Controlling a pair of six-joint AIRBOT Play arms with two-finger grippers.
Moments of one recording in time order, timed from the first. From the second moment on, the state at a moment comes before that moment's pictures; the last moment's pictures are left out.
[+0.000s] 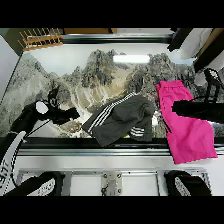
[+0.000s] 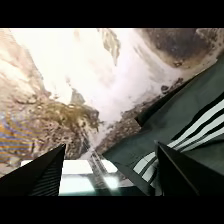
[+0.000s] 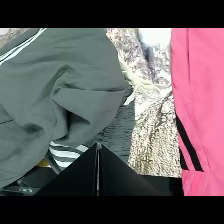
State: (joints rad) left arm -0.02 -1.24 0.78 1.13 -0.92 -1.59; right arm -0.06 -0.76 0.97 -1.23 1.18 1.59
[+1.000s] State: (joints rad) left arm 0.01 -1.28 0.93 1.03 -0.90 -1.43; right arm -0.06 -0.80 0.97 -1.23 1.18 1.59
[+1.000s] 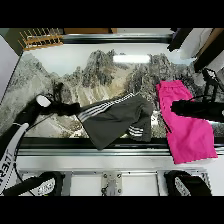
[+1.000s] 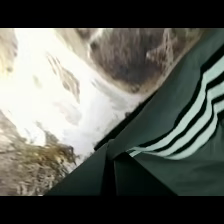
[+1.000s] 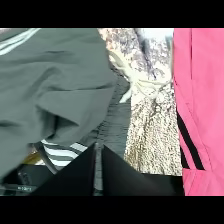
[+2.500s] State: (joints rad) left arm 0.17 -1.28 1.07 1.05 -0.94 -1.38; right arm 0.17 -1.56 0.98 -0.93 0.98 1.36
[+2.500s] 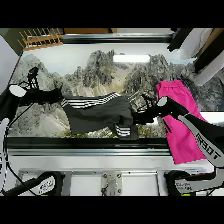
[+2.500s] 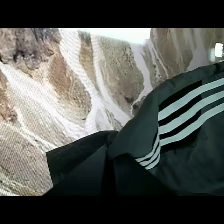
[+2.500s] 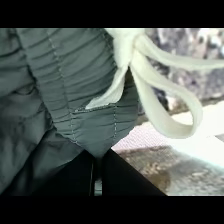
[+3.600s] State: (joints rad) left arm 0.24 -0.75 1.79 1.05 -0.85 -1.38; right arm 0.11 -0.63 1.21 -1.03 1.21 1.62
